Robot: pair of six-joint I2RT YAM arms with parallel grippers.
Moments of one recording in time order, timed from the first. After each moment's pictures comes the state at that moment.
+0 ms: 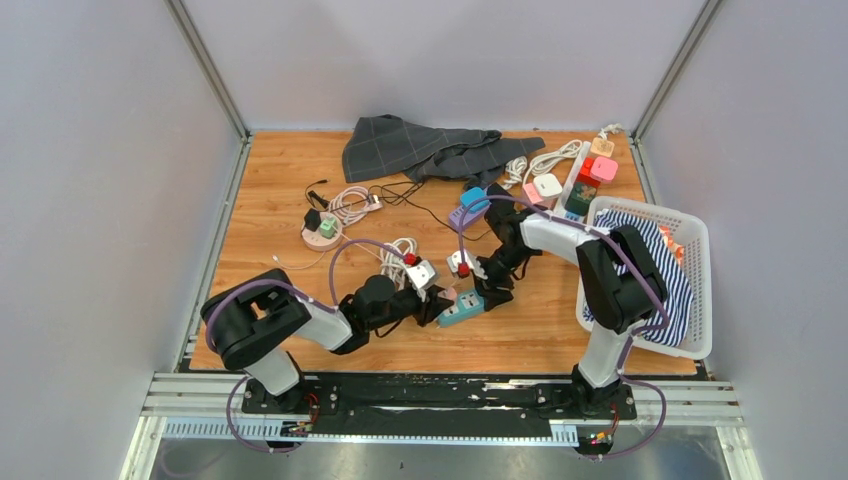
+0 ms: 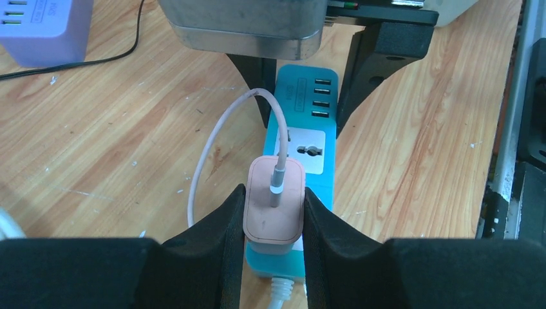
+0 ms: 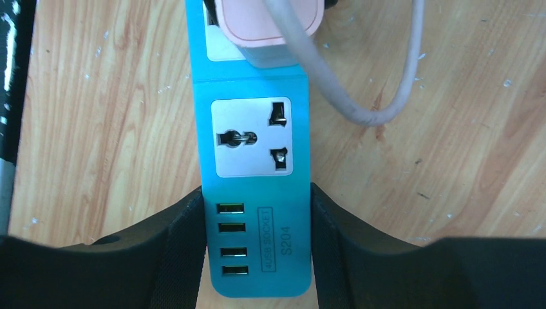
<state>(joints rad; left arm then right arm) -0.93 1.60 0.33 1.05 0.16 -0.12 0.46 1.79 1.10 -0.90 -0.69 -1.43</state>
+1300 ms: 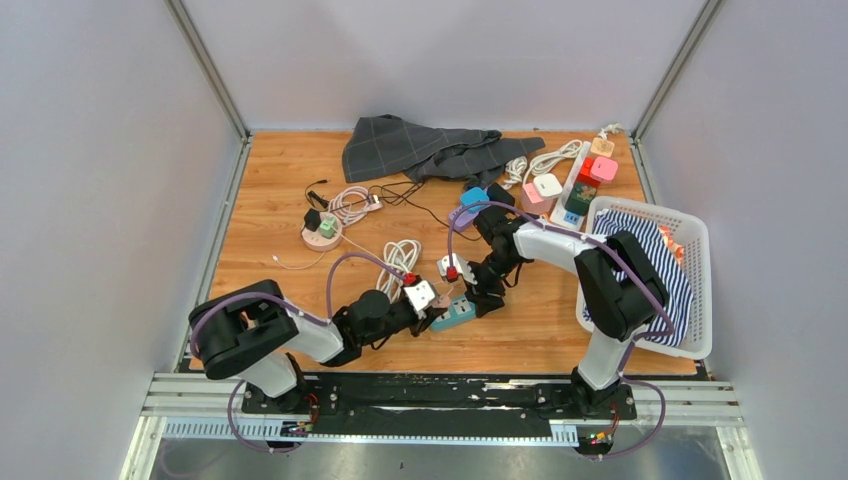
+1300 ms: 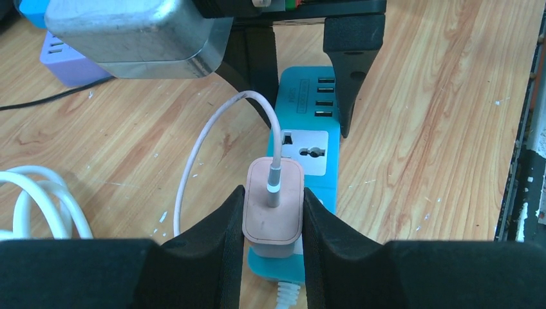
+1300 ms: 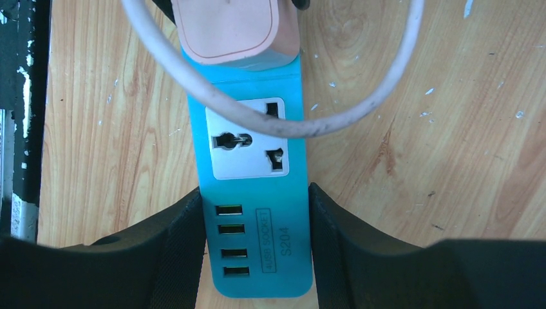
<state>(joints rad) -1.03 1.51 0.24 1.07 0.03 0.05 0.55 1.76 1.05 -0.80 -0.67 -1.23</state>
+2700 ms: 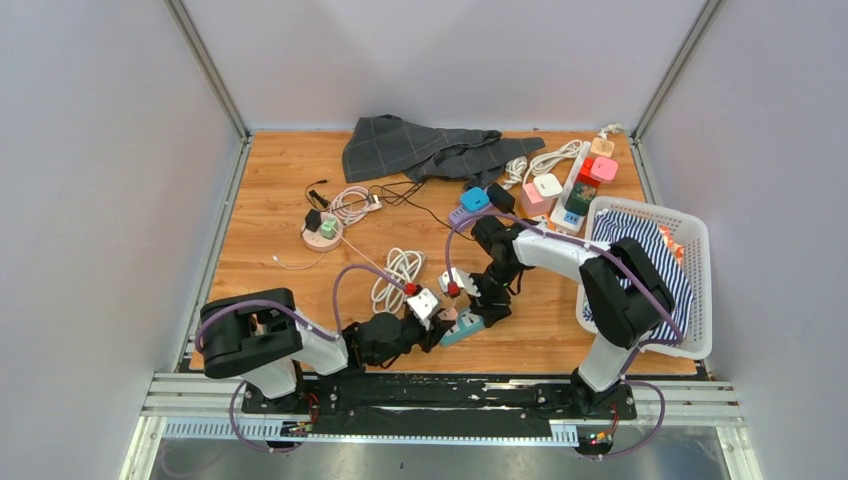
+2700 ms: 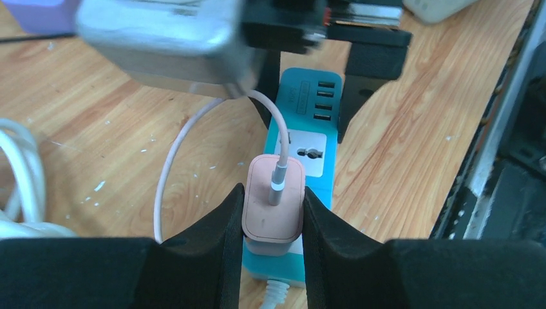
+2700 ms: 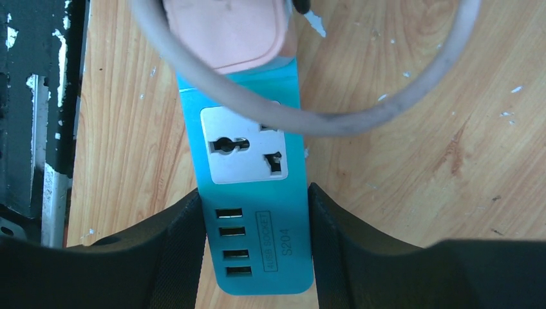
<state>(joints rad) -1.20 1.56 0.23 1.14 -0.21 -0.22 0.59 1.70 1.02 -0.88 -0.59 -1.27</state>
